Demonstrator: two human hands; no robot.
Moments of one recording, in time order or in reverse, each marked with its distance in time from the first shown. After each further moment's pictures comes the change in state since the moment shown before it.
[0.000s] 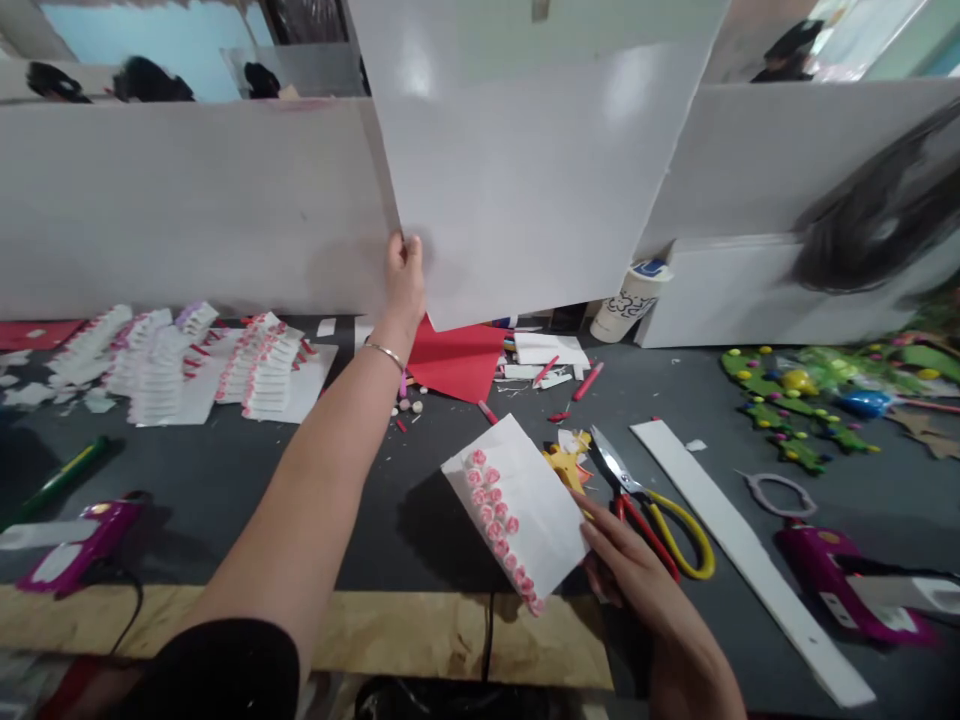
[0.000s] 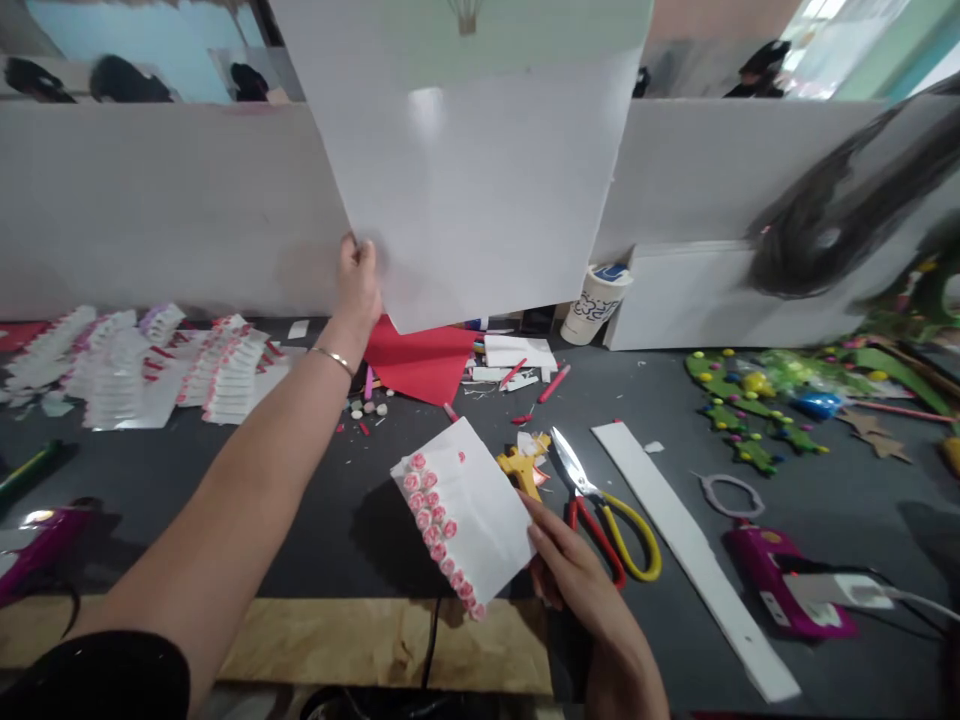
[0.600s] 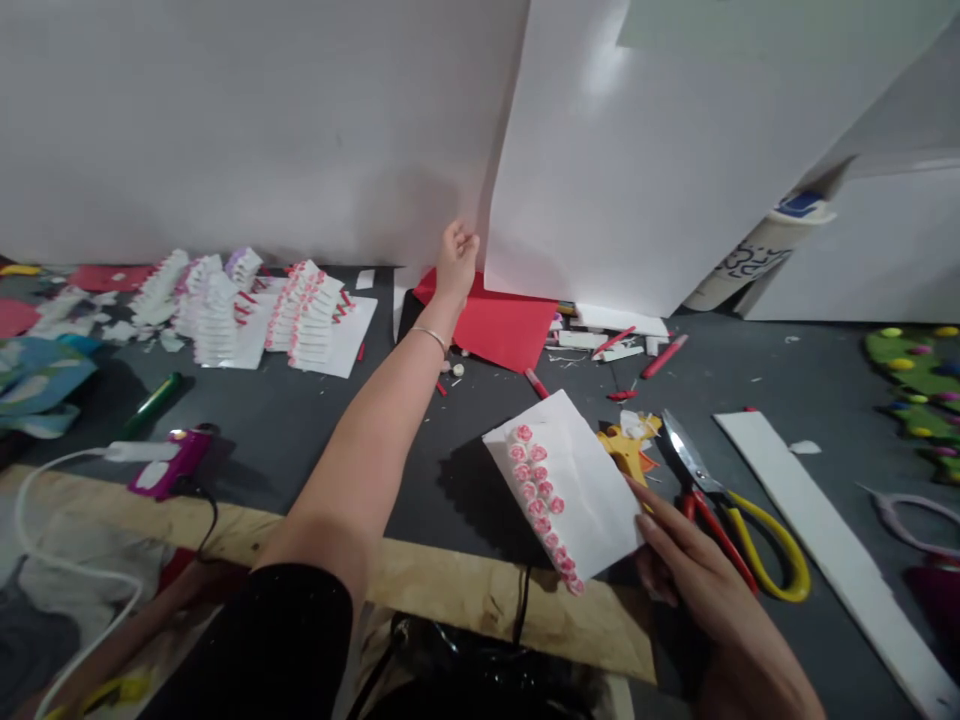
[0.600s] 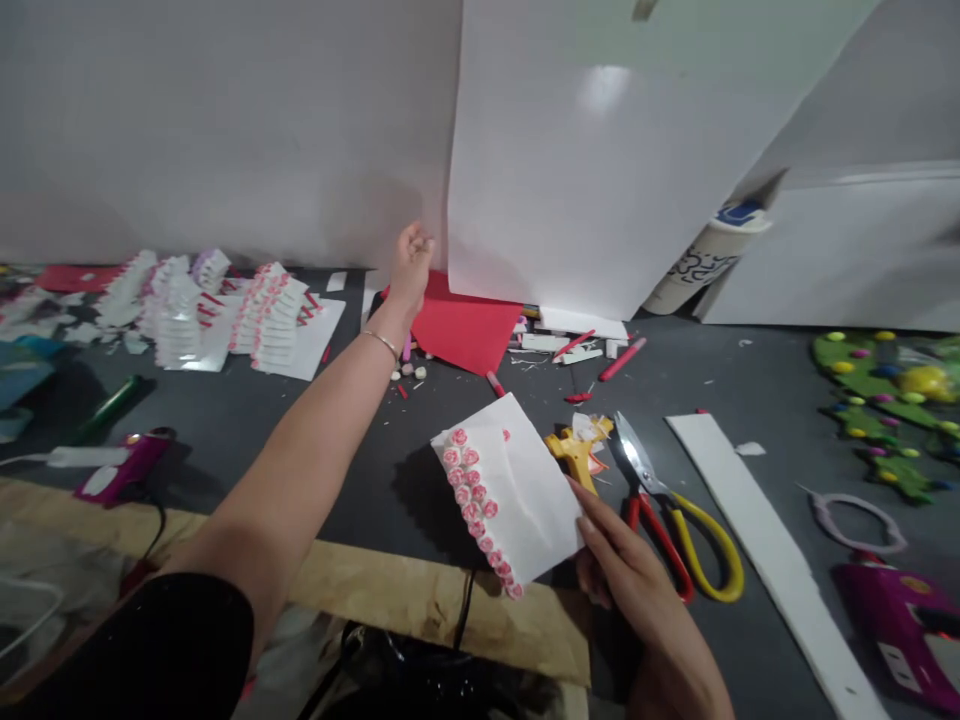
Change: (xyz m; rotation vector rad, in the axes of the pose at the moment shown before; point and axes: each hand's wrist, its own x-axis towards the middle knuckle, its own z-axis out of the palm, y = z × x) left_hand -0.051 -0.048 -0.029 0.112 -0.007 -0.287; right_hand -0.004 0.001 -0.009 -0.091 0.009 0.111
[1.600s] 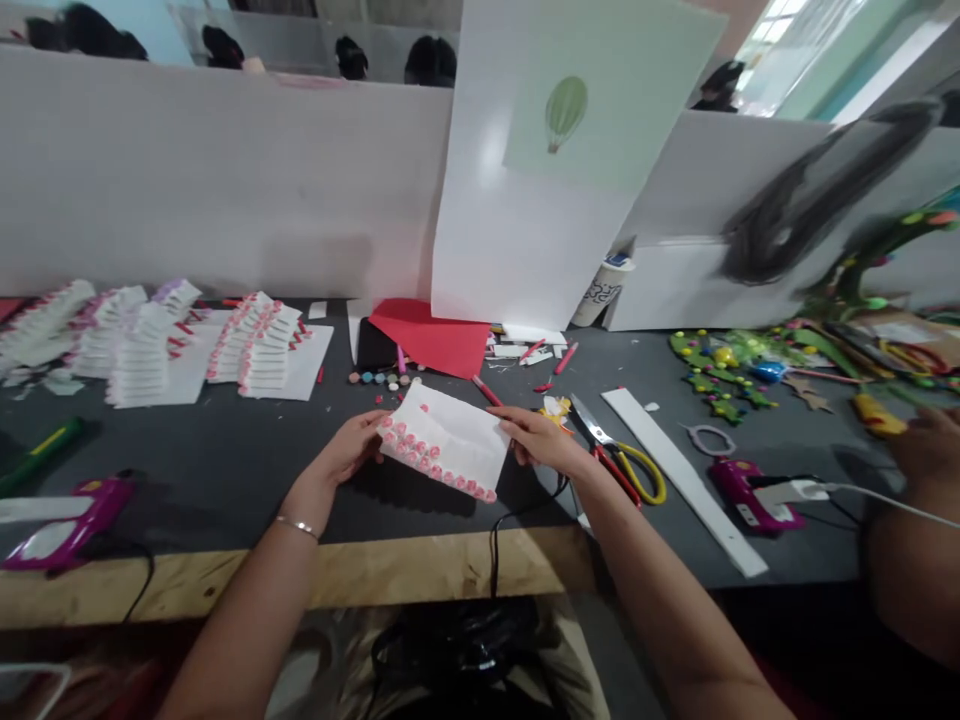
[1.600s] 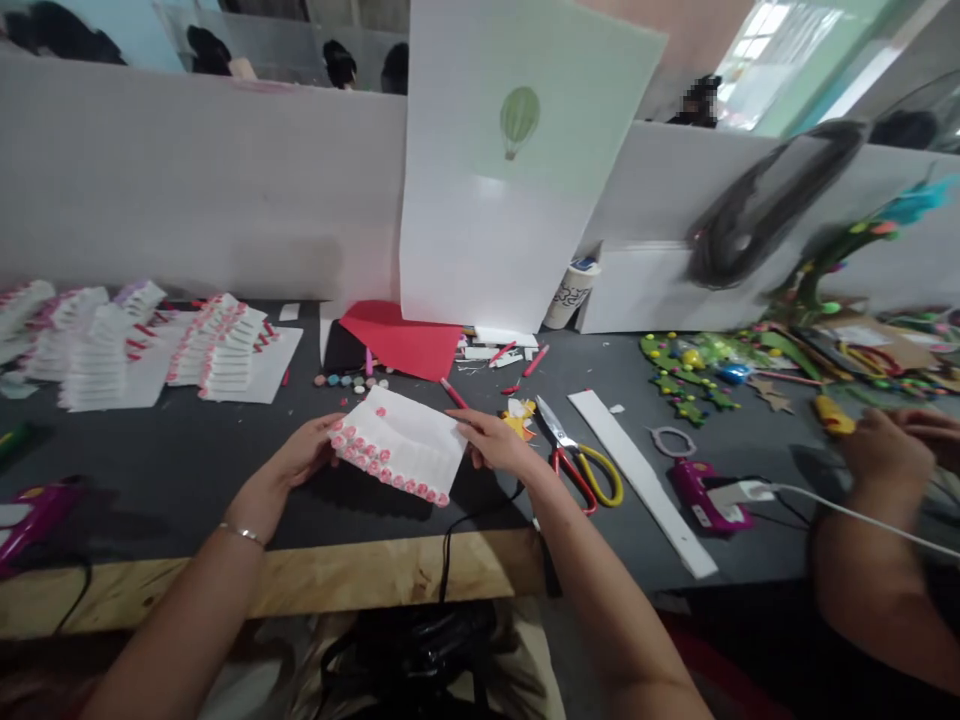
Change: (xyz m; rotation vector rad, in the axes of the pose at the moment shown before) left_hand -0.217 0.072 -0.145 -0.004 -0.334 -0.777; right_hand 0.056 -0.088 0.065 -0.316 -0.148 -0.385
